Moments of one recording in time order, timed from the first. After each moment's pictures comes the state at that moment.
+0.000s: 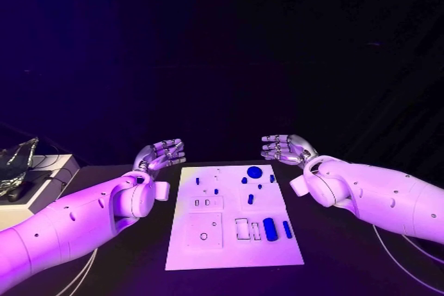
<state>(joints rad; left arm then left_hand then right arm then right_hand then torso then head) 1.02 -0.71 0.11 1.19 -0.09 -0.39 0.42 1.39 -0.12 0.36 0.27 0.05 0.67 0.18 0.22 0.17 0.84 0.22 0.13 0.07 0.83 0.18 0.20 0.15 0.18 0.82 0.29 0.18 0.09 1.23 -0.66 -0.16 1.14 -0.39 -0.35 0.32 1.30 -0.10 0.50 -0.04 0.21 0.60 0.17 0.15 0.11 0.73 0.23 0.08 0.06 0.79 0.20 0.15 0.10 0.15 0.68 0.28 0.14 0.08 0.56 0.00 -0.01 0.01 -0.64</state>
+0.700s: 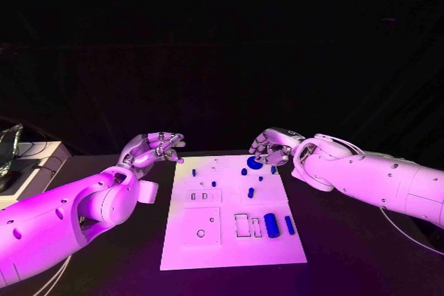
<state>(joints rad) 1.02 -0.90 0.20 1.52 -0.19 -0.30 0.41 1.37 -0.18 0.51 0.22 0.05 0.92 0.18 0.27 0.23 1.20 0.11 0.09 0.08 1.17 0.04 0.72 0.63 0.18 1.17 0.12 0.56 0.29 1.33 -0.65 -0.15 1.18 -1.32 -0.33 0.11 1.32 -0.18 0.53 -0.06 0.22 1.00 0.17 0.19 0.16 1.22 0.09 0.07 0.07 1.44 0.01 0.73 0.56 0.16 1.21 0.10 0.84 0.59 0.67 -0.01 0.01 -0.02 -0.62</state>
